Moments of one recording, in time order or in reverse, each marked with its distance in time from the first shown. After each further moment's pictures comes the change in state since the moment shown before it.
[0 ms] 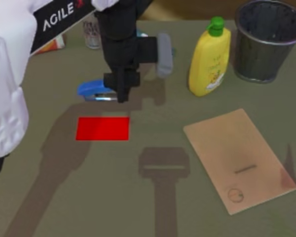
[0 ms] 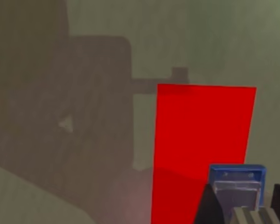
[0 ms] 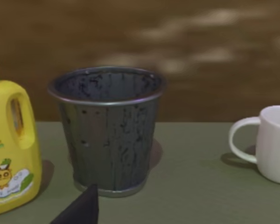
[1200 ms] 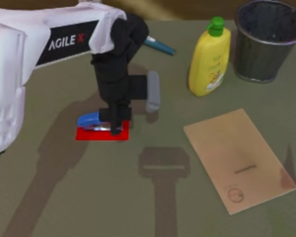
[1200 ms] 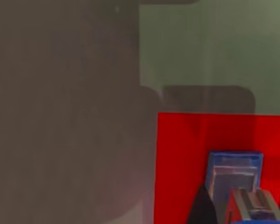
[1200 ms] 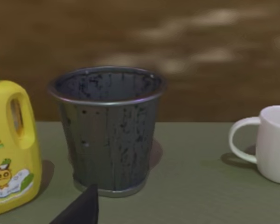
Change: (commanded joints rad) left arm 0.036 0.001 -0.355 0.351 0.002 0.045; right arm 0.000 0.000 0.000 0.000 0.000 0.000
